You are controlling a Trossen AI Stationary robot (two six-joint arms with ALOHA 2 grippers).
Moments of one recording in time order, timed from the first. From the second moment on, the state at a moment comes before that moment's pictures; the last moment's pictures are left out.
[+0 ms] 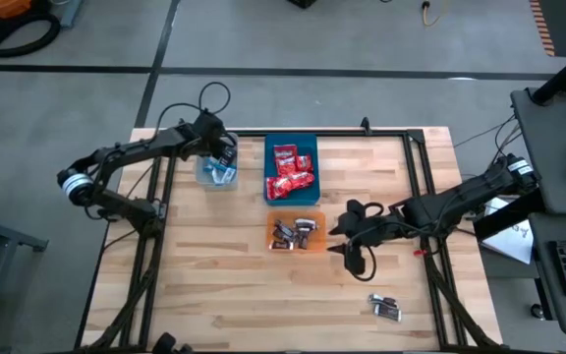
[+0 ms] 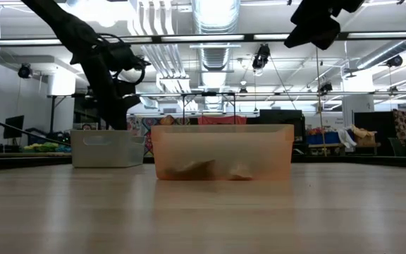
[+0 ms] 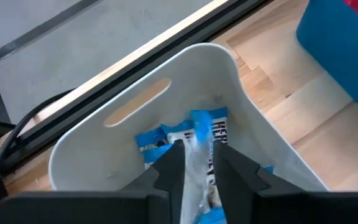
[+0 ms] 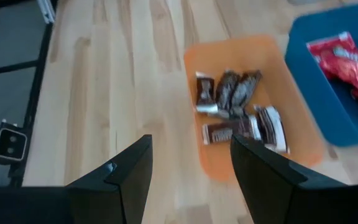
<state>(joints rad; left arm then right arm) 0.78 1.39 0.84 -0.41 -0.20 -0.12 0.35 1.27 0.96 -0.42 0.21 0.45</state>
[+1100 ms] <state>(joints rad) -0.38 1.12 0.84 -0.22 -0.87 -0.36 0.66 1.51 1.01 -0.84 -0.29 1.29</state>
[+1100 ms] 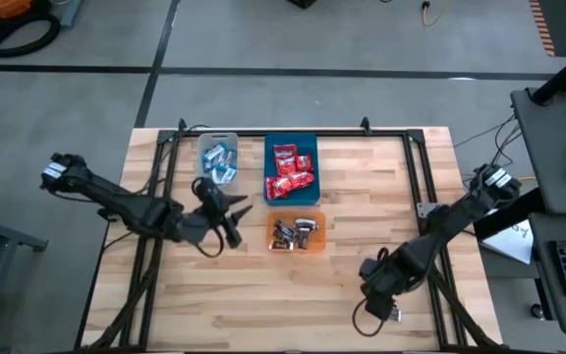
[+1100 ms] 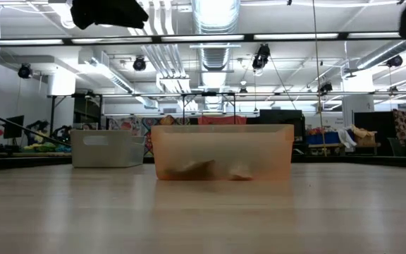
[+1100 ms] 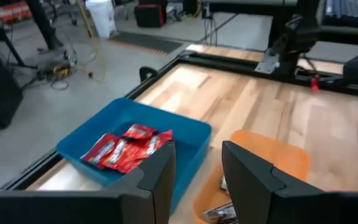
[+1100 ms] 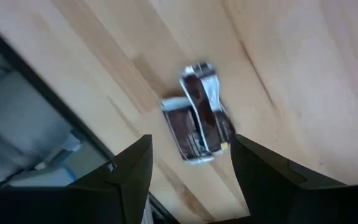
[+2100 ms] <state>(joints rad) -0.44 1.30 0.86 -0.19 -0.93 -0.41 0.66 1.77 1.03 -0.83 -0.21 1.16</state>
